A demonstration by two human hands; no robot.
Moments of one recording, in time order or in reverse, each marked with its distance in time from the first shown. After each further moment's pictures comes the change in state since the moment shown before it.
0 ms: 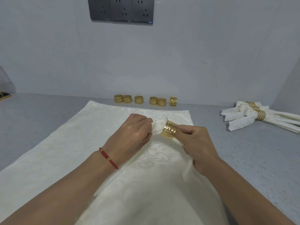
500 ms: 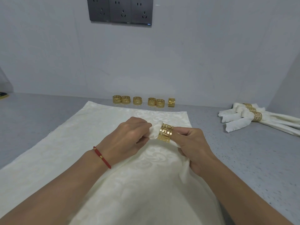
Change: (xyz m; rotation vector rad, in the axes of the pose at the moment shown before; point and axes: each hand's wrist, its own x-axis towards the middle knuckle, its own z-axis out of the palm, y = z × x) left_hand -0.005 -0.009 -0.010 -0.140 -0.188 -0.012; right_hand -0.007 -0.009 0.005 0.098 -0.029 0.086
